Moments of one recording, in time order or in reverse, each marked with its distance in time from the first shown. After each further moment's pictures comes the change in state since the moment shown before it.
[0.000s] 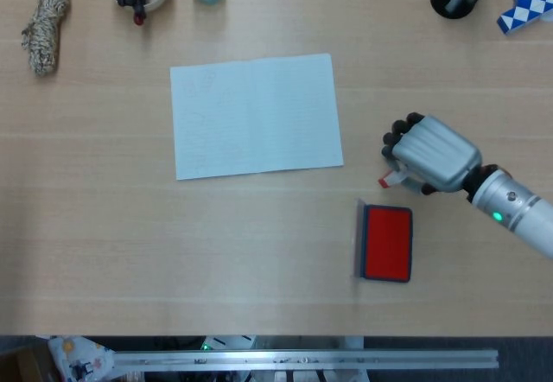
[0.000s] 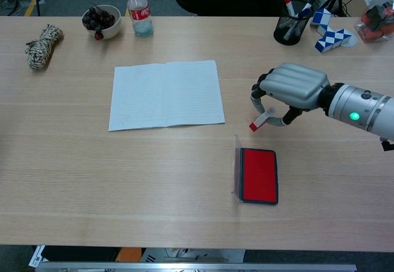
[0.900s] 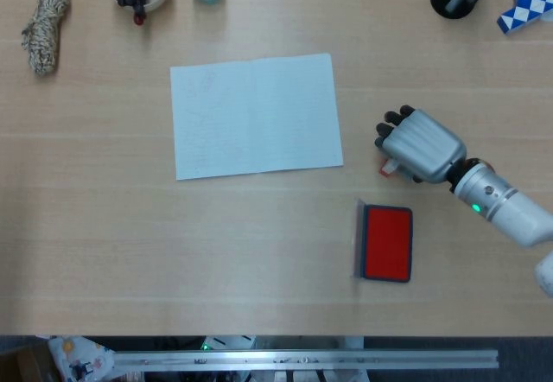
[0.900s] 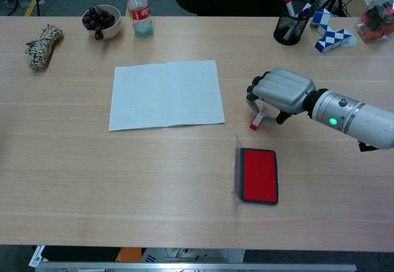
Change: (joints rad) left arm -0.002 -0.009 -0.001 0.023 -0.003 -0.003 -0.015; right arm 0.001 -0.194 0.022 0.260 0.005 -0.006 -0.080
